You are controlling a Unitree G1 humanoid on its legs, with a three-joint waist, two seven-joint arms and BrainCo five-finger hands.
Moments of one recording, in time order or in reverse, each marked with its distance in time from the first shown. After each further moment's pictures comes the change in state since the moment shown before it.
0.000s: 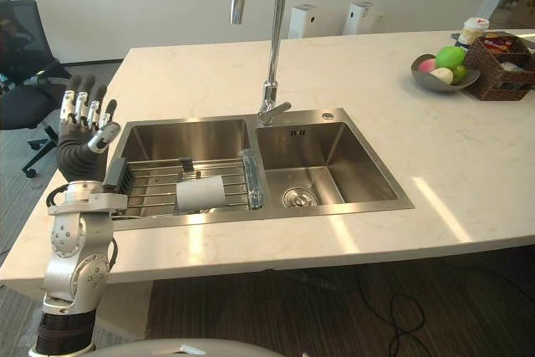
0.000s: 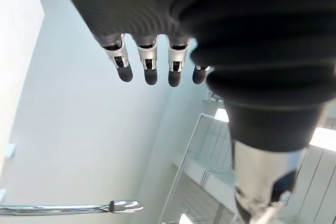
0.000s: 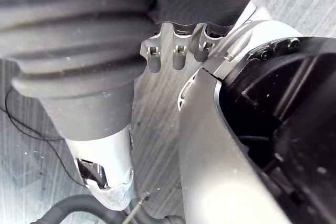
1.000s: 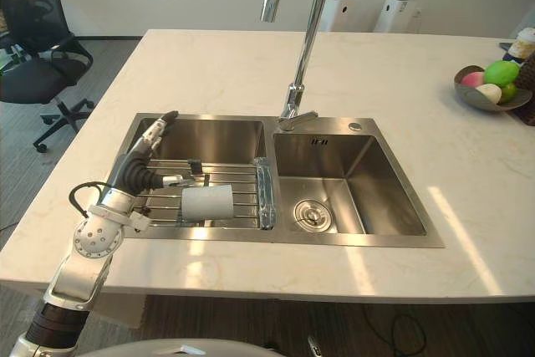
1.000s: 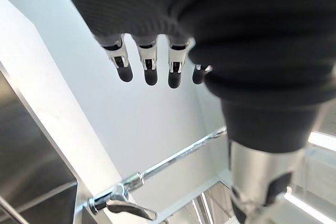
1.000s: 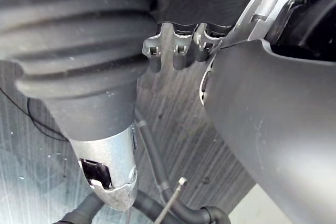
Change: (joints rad) left arm -0.024 0.181 -0.192 0.128 0.462 -0.050 -0.196; right arm -0.110 0.037 -0.265 0.074 -0.065 0.003 0.004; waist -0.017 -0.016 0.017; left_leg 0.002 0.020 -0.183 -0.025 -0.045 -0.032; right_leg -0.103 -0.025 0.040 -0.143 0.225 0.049
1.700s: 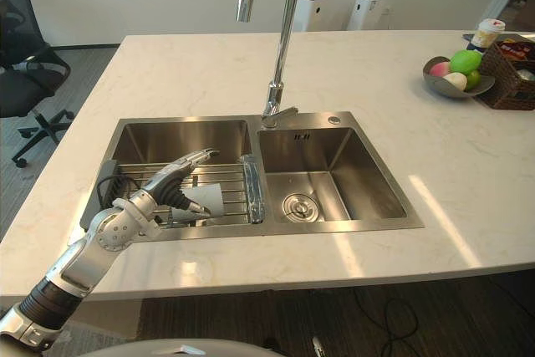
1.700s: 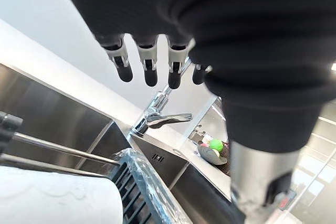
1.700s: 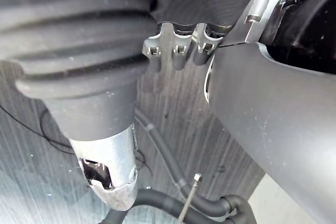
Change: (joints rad) left arm -0.148 0.205 -0.207 0.096 0.284 0.081 -0.090; right arm 0.022 -0.008 0.002 -0.010 0.086 0.048 0.027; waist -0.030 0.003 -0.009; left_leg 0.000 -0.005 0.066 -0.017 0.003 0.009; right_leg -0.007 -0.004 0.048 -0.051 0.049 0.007
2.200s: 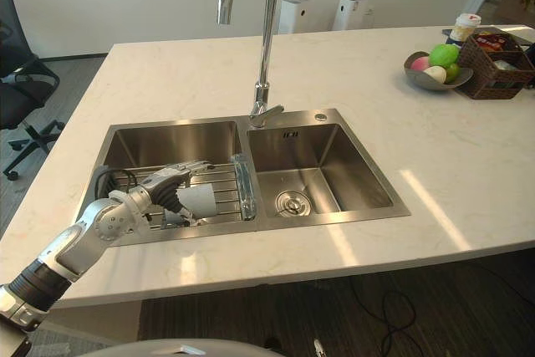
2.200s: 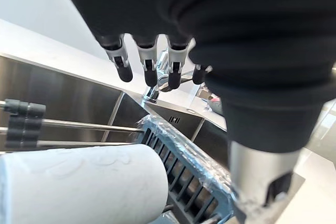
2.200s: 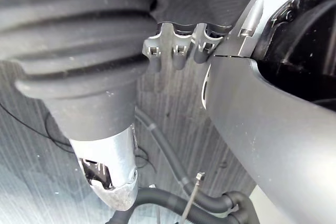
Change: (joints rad) left arm -0.084 0.121 -0.074 0.150 0.039 -0.039 -0.096; right arm 0.031 -0.001 0.013 -0.041 -0.001 0.010 0.020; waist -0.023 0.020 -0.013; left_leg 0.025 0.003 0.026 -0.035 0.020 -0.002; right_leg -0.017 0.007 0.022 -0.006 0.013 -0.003
